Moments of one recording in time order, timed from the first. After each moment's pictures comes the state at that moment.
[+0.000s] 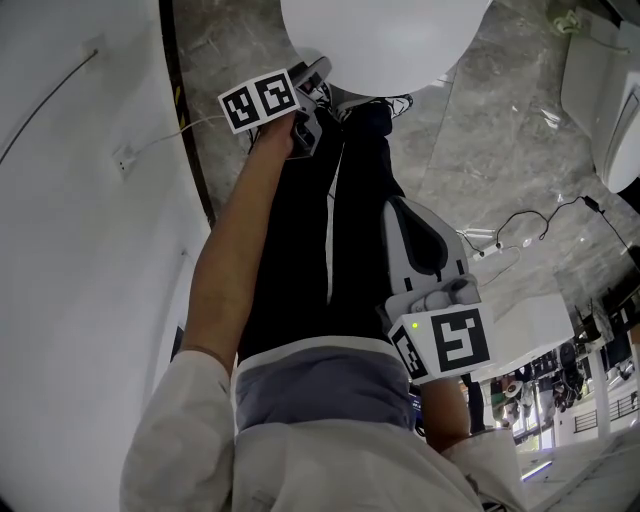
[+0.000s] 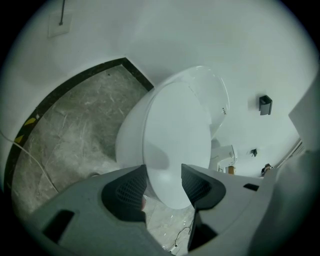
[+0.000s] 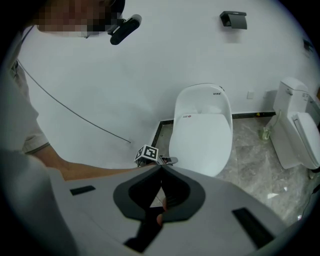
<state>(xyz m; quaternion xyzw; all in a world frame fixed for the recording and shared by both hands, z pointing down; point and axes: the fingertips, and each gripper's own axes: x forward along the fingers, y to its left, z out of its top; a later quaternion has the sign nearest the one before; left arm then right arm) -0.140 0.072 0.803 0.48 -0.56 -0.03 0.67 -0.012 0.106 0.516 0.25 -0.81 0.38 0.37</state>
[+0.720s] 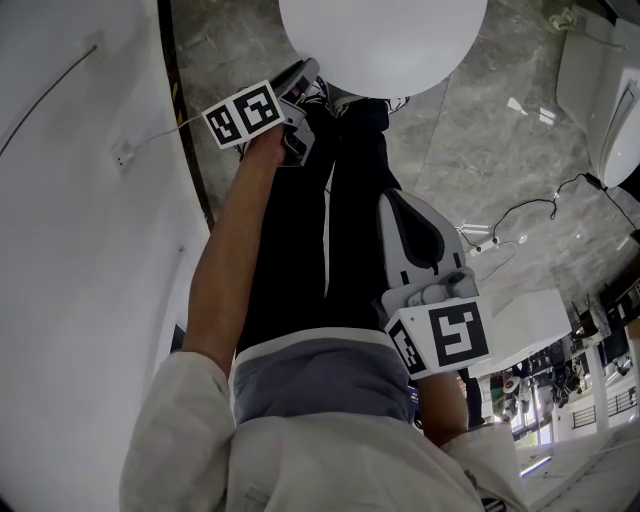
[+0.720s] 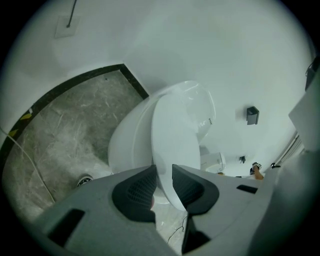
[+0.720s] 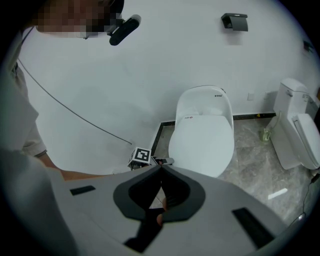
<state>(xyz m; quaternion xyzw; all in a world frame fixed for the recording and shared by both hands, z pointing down) -0.147 0.081 0.759 0.50 -0.56 -0.09 0.65 -0.020 0.112 0.506 0.25 -0.81 0.38 0.37</state>
